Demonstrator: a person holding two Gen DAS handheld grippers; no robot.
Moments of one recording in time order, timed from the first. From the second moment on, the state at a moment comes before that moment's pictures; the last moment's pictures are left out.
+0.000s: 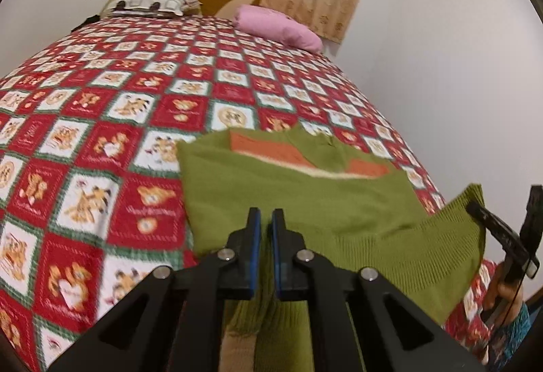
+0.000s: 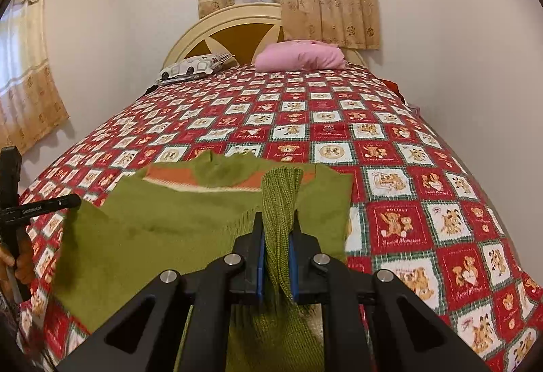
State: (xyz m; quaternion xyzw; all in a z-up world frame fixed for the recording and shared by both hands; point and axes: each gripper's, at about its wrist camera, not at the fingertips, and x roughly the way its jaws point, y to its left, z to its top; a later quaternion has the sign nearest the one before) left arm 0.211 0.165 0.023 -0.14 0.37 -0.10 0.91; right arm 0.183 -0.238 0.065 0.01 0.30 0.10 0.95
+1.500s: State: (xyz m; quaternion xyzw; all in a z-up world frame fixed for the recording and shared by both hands) left arm 0.215 0.151 0.017 -0.07 0.37 -0.09 0.92; right arm 0.194 -0.223 0.068 -0.02 0.30 0.11 0.95
